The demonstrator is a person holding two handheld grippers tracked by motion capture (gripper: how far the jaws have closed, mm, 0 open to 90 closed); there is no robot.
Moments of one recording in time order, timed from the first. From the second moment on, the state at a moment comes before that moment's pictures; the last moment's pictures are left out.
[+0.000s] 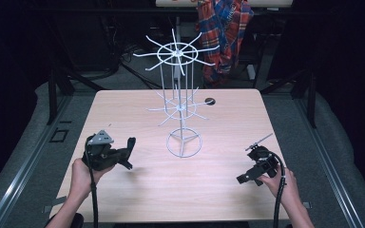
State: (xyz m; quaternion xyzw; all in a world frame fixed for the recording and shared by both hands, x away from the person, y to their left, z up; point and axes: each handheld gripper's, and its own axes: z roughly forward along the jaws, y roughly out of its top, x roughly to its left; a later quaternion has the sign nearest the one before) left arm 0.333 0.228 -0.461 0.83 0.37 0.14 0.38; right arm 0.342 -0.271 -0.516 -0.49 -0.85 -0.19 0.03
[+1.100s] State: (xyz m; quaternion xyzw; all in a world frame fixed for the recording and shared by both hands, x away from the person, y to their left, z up) left arm 0.383 0.215 -0.436 0.79 0.38 0.15 0.45; right arm 0.344 -0.273 -0.518 -0.48 -0.86 -0.18 0.04
